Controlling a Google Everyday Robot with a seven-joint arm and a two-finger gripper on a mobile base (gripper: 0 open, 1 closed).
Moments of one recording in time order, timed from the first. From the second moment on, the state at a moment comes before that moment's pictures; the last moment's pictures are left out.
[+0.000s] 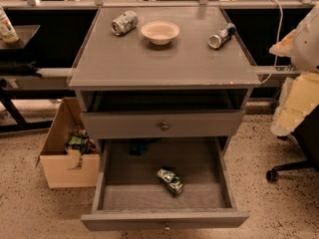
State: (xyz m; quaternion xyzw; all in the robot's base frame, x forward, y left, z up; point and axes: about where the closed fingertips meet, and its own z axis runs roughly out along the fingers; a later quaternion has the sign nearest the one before) arm 0.444 -0.213 0.967 -0.61 0.78 -0.03 0.17
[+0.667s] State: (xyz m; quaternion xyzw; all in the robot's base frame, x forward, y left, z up) arm 0.456 -0.181 0.877 -0.62 0.77 0.00 0.17
